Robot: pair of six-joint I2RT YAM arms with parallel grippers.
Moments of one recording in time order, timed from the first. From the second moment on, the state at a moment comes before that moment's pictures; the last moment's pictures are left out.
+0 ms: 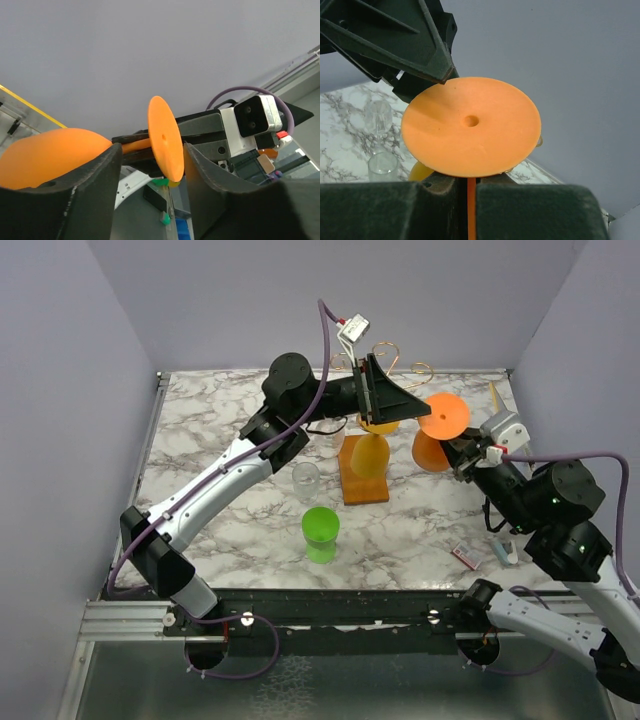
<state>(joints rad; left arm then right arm) -0.78 1.57 1.66 0.24 0.68 -1.10 0.81 0.71 1.15 -0.23 0.18 -0.39</state>
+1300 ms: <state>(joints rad) -0.79 1.77 1.84 0.23 0.83 -1.10 0.81 0.57 1.29 -0.49 0.37 0.45</state>
